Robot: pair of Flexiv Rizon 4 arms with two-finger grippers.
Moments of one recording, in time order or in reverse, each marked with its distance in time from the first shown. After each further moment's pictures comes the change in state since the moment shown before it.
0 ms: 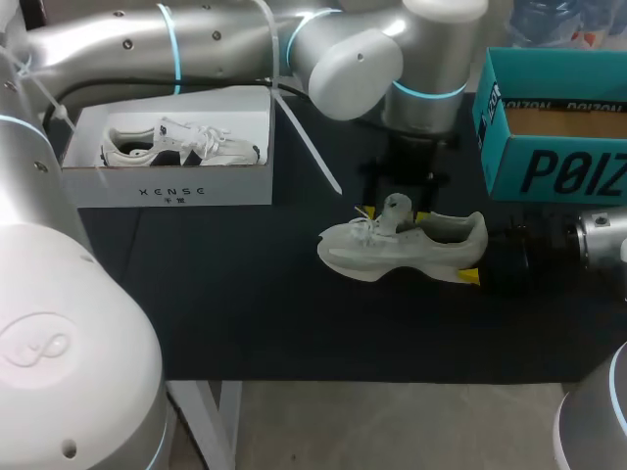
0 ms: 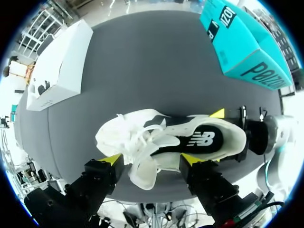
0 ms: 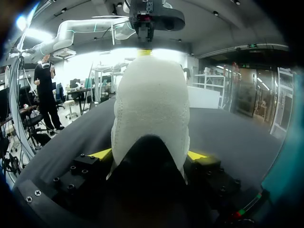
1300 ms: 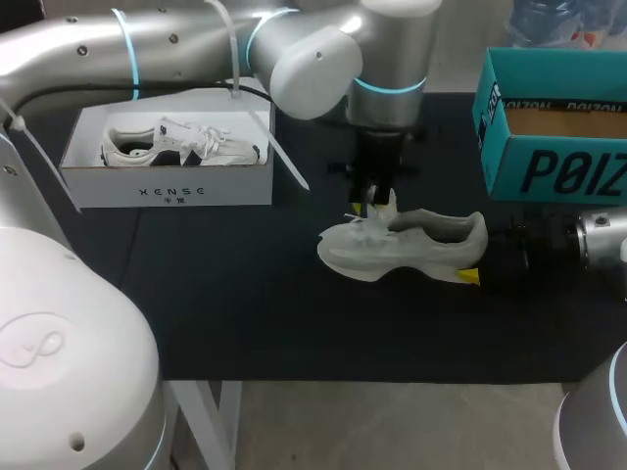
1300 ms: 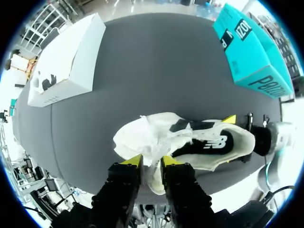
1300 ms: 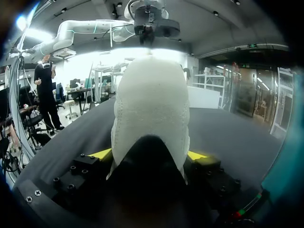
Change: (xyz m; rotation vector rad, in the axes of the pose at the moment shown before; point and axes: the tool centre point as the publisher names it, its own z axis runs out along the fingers) left arm -0.042 -0.005 -0.005 0.017 0.029 -0.035; right arm 0.000 0.000 0.000 0.000 0.000 0.000
